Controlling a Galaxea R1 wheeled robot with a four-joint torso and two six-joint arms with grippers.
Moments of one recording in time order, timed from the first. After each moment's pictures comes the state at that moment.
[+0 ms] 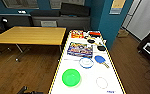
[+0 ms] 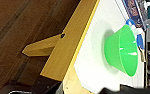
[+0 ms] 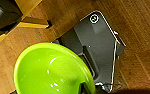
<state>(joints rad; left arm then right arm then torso) 0.69 1.86 -1.26 -0.06 0.03 -0.62 -1.53 2.05 -1.32 0.41 0.39 -0.16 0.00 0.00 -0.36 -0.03</state>
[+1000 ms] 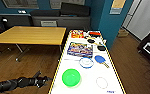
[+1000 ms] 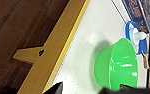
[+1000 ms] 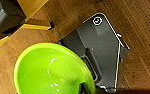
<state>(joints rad) 0.44 2.11 -1.50 -0.05 0.30 -0.77 -1.50 2.06 -1.32 0.41 0.39 -0.16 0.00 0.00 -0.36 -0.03</state>
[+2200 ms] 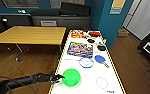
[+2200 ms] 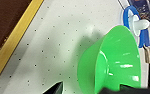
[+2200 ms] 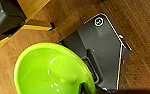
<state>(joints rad) 0.42 2.42 -1.73 -0.01 0.37 -0.79 -1.49 2.08 -1.34 0.41 0.38 -0.16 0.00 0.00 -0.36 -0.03</state>
